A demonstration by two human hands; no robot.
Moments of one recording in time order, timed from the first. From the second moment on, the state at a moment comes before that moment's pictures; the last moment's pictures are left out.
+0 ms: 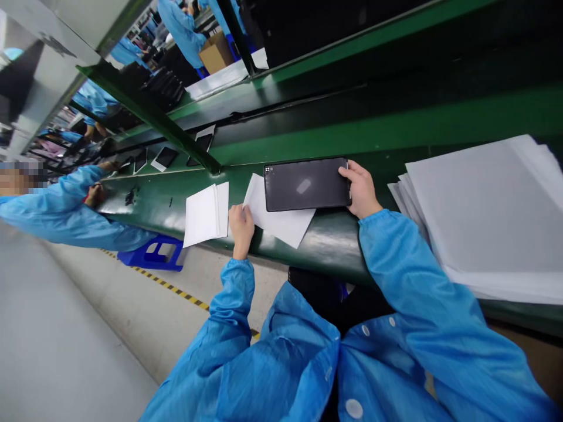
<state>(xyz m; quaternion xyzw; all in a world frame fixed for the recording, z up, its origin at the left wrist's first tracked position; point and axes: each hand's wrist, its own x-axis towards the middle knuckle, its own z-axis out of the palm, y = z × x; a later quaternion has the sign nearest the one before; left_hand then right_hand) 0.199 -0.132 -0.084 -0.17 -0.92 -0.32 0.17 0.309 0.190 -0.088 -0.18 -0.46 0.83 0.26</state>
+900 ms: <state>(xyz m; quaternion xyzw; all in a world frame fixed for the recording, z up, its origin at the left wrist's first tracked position) 0.348 -0.083 -0.055 -0.67 -0.72 -0.16 -0.08 0.298 0.201 -0.111 -0.21 -0.43 0.85 0.22</state>
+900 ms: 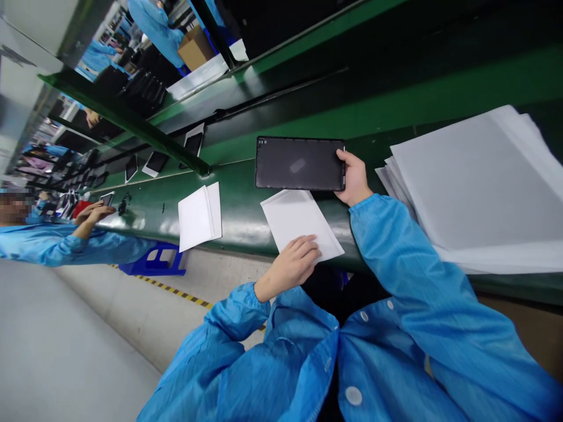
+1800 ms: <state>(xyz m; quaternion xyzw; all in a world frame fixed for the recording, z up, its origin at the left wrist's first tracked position) 0.195 -0.032 -0.064 -0.17 -0.80 -0.56 -0.12 0.306 0.195 -0.098 -0.20 -0.52 0.78 0.30</state>
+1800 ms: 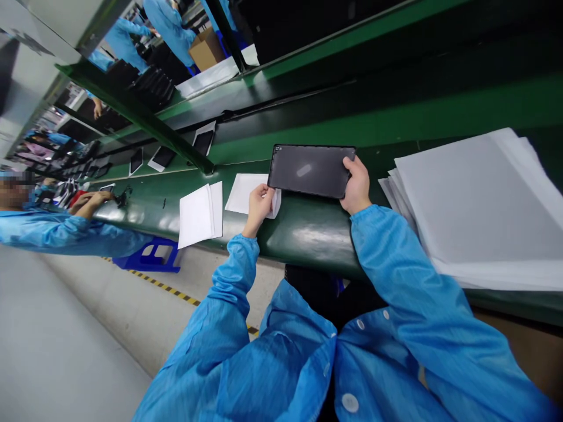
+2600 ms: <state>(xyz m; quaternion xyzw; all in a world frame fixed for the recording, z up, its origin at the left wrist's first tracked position) 0.186 -0.007 -0.044 -0.26 -0.87 -0.42 0.06 0.312 0.180 -0.082 -0.16 -0.51 0.81 0.23</state>
